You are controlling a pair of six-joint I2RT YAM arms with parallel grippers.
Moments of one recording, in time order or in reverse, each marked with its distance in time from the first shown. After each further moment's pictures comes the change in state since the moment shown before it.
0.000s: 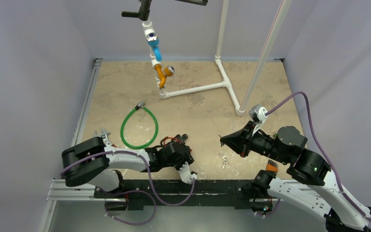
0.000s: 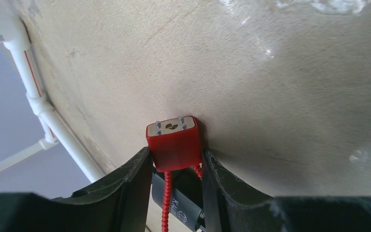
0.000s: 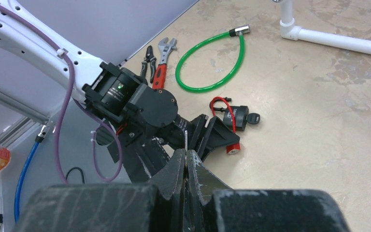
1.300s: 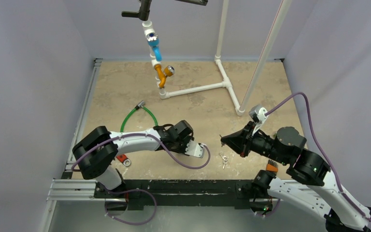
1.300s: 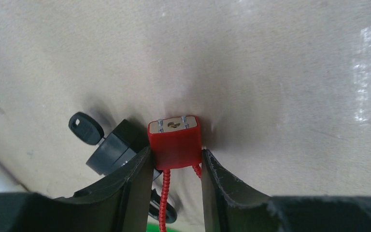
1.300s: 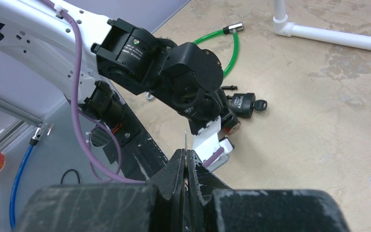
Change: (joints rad) left arm 0.184 0.172 0.381 -0.489 0.067 -0.427; right arm 0.000 -0.009 -0.013 -0.008 0.025 0.006
